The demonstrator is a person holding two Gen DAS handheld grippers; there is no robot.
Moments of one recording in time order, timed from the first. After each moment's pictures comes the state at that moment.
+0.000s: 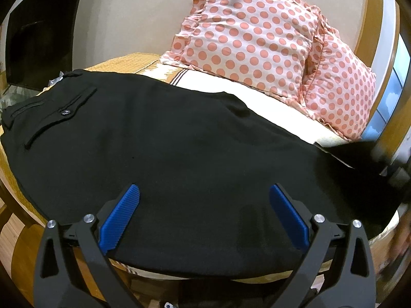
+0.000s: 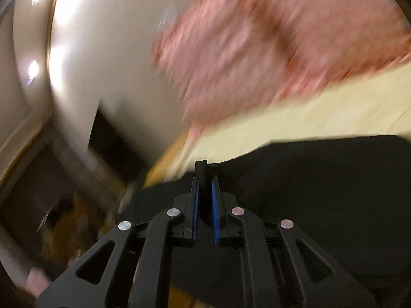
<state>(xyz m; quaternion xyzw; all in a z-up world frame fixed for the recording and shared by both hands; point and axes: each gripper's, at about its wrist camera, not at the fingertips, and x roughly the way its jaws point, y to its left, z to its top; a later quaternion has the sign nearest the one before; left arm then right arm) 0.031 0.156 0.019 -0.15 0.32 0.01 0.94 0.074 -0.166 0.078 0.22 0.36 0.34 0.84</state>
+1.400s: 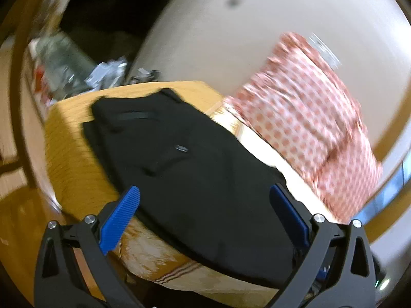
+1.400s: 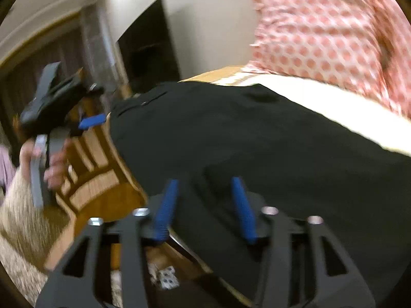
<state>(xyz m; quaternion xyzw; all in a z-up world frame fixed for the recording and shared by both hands) -0.032 0.303 0.038 -0.36 0.23 0.10 0.90 0.025 -0.054 0.061 -0.04 0.30 0.43 0.85</state>
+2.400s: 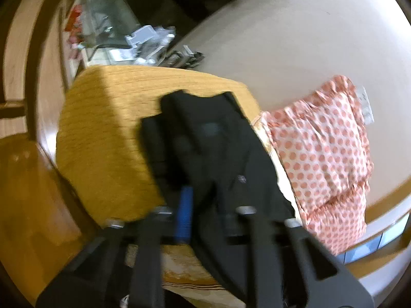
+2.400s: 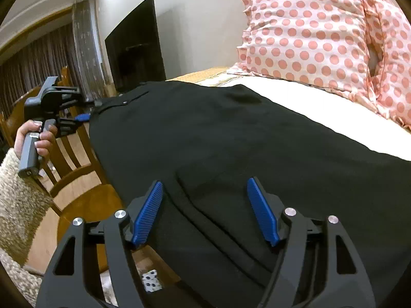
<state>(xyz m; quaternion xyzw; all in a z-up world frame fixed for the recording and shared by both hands) -0.031 0.381 0.000 -0.50 0.24 0.12 0.82 0.042 -0.054 0.046 -0.06 0.30 0.38 0.87</state>
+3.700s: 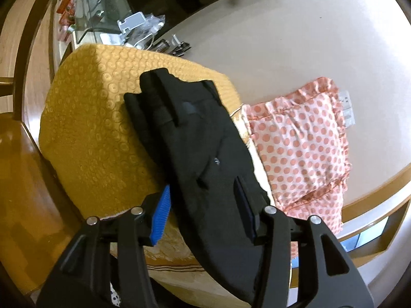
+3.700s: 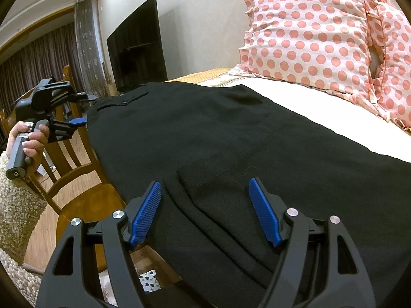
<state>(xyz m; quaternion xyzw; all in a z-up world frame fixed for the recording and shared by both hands) -0.036 0.367 0.001 -0.54 0.23 0.06 0.81 0.044 -0.053 0.046 -0.06 0.30 0.39 0.87</state>
